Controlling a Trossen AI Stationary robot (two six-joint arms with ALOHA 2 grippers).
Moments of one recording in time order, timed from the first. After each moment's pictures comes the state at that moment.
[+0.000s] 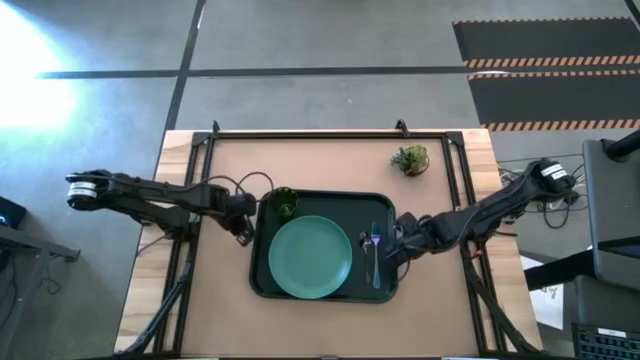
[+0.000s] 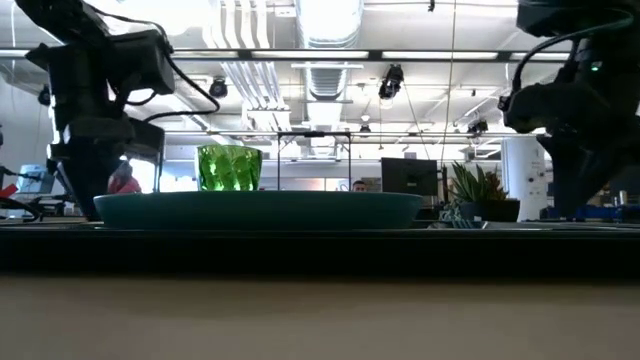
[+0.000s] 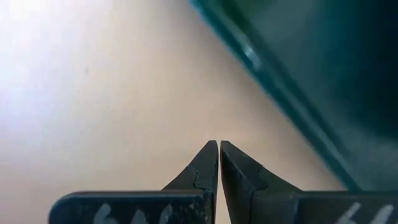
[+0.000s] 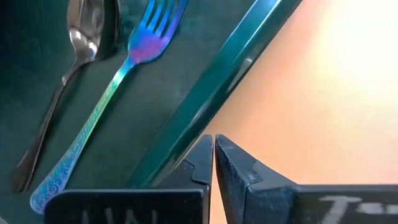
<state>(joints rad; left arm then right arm) 0.08 1.11 0.51 -0.73 0.02 -0.70 0.37 1.36 0.69 -0.69 0.20 1.34</state>
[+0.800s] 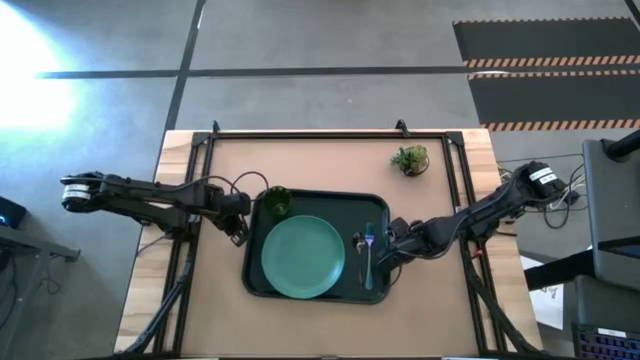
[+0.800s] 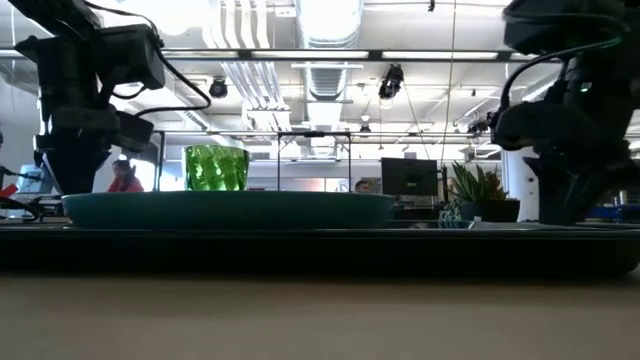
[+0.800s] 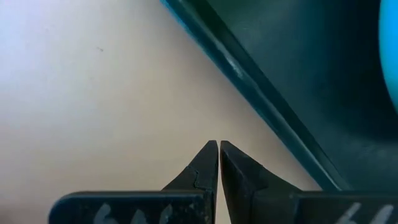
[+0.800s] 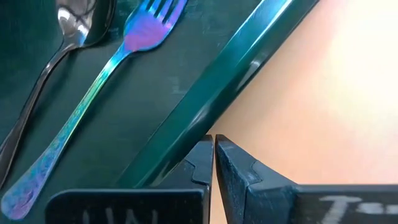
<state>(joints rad) 0.08 1.03 0.51 -0.82 0.04 -0.70 0.36 1.47 0.68 -0.52 0.21 1.29</state>
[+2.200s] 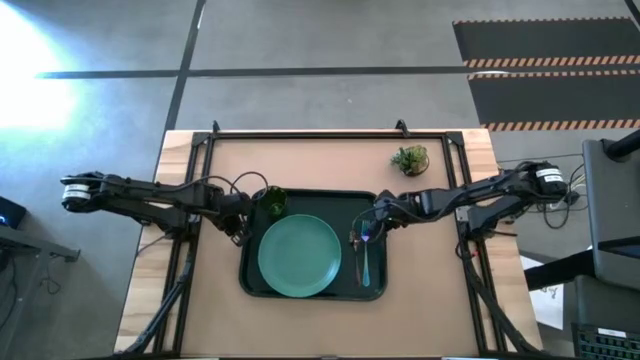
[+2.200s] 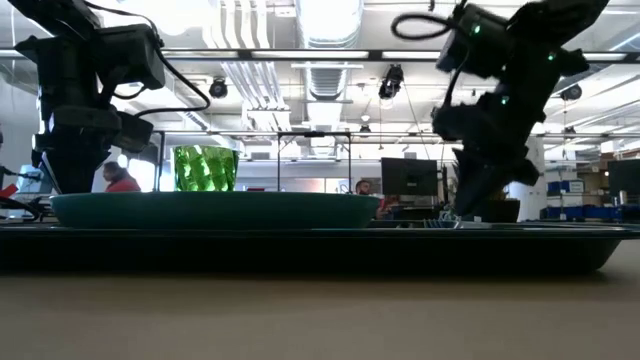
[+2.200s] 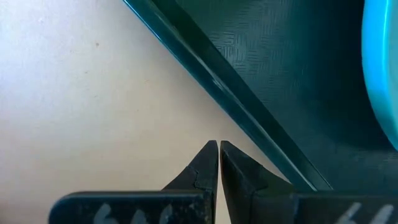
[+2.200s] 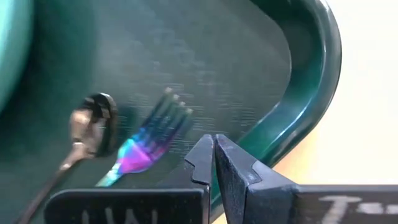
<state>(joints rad) 0.08 1.03 0.51 -0.82 0.05 -0.73 0.00 1.43 0.67 -0.34 0.16 0.79</state>
